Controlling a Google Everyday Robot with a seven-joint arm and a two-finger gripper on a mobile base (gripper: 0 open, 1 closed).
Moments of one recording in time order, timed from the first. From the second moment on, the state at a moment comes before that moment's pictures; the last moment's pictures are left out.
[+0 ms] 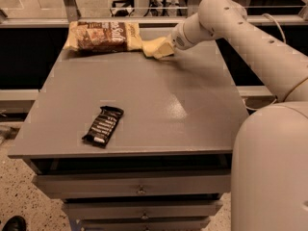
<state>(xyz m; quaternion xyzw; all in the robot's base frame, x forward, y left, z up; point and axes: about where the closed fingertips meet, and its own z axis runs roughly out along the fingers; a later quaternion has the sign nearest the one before) 0.821 -0.070 0.848 -0.42 0.79 0.09 0.43</state>
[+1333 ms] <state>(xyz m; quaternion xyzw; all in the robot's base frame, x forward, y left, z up) 0.798 -0.069 0.884 -0.42 0.77 0.16 0.45</state>
